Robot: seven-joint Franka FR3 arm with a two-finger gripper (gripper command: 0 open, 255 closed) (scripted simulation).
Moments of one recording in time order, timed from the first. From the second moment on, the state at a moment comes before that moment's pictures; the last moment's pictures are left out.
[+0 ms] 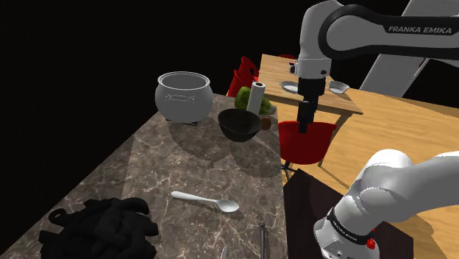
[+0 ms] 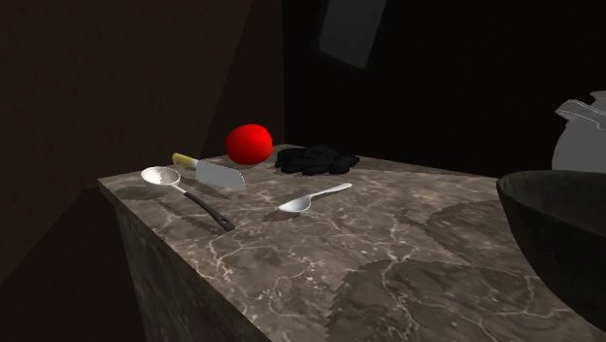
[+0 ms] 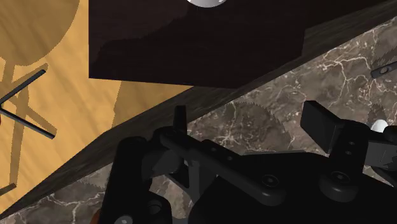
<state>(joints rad) -0.01 -0.74 -0.01 -2.45 0.02 1.44 -0.13</state>
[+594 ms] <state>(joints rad) 0.08 -0.60 0.09 -2.45 0.12 1.60 -0.09</state>
